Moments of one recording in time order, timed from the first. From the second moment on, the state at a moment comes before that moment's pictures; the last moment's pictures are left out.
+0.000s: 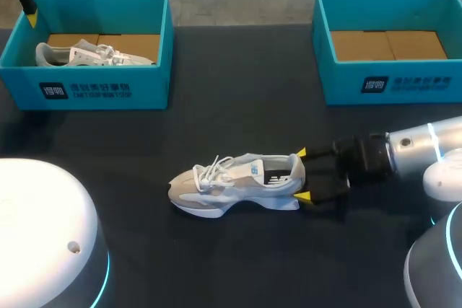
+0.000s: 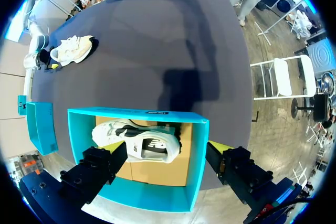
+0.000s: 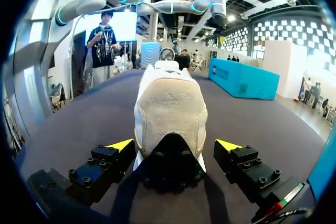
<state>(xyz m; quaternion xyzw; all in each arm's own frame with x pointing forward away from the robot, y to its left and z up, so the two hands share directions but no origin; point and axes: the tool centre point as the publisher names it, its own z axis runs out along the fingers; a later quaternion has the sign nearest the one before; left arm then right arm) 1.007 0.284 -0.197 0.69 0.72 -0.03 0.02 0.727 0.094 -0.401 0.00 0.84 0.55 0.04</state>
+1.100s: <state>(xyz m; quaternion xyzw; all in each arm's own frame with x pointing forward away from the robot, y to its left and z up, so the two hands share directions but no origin) 1.007 0.284 -0.197 0.69 0.72 -0.03 0.02 0.725 0.116 -0.409 0.01 0.82 0.57 0.02</state>
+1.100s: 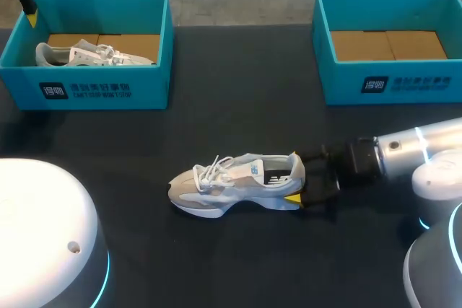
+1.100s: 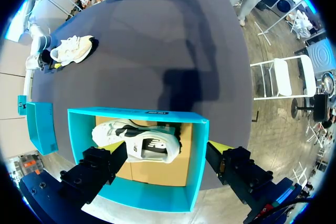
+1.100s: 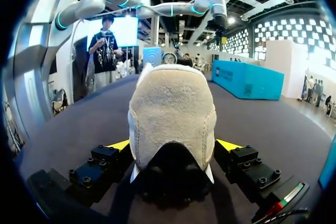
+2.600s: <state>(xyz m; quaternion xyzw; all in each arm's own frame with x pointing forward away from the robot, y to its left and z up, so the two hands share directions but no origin) 1.007 0.284 -0.197 0.69 0.72 -0.03 0.02 0.727 0.135 -0.421 0.00 0.82 0.57 0.00</state>
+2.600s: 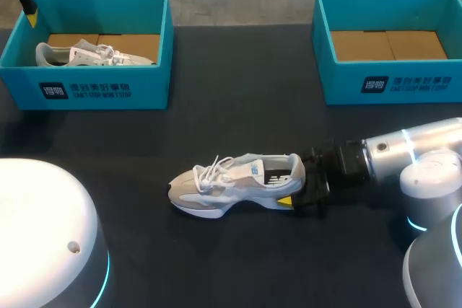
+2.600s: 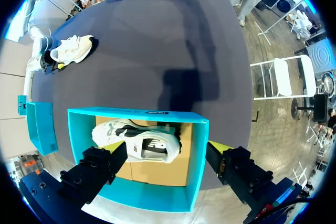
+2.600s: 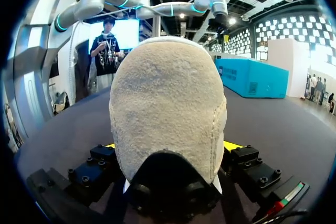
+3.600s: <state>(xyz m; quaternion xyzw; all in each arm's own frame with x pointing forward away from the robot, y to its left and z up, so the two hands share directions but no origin) 1.001 0.268 -0.189 0.68 0.73 -0.05 0.03 0.726 0.138 -0.421 -0.01 0.81 0.58 0.00</state>
